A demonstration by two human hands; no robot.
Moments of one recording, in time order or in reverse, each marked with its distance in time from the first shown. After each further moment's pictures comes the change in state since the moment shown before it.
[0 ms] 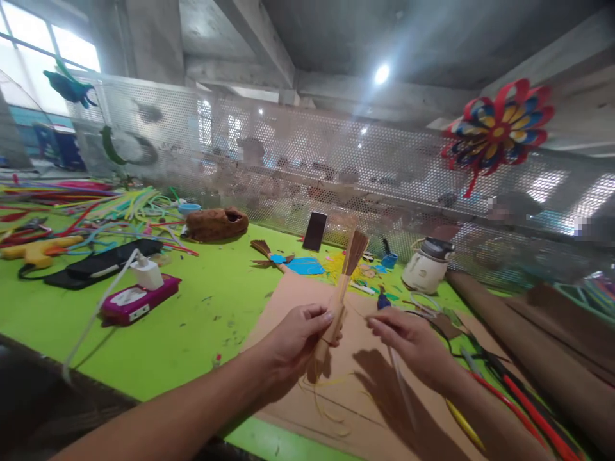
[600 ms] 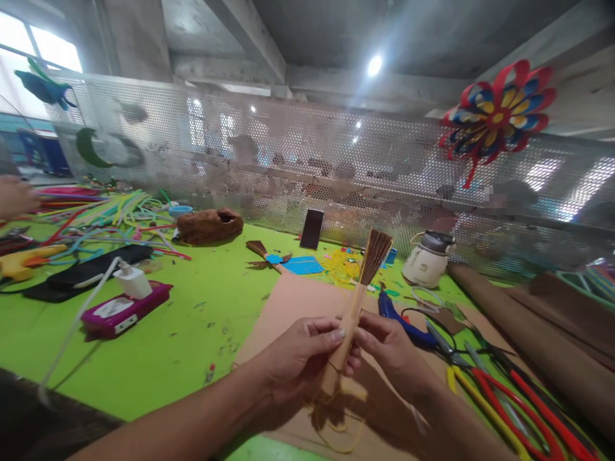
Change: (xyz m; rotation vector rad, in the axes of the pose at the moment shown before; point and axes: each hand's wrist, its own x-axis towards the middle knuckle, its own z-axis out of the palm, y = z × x) left_hand -0.013 0.006 0.010 -0.039 -0.215 -0.152; right_hand 0.014 -0.043 0.039 0.954 -0.071 0.183
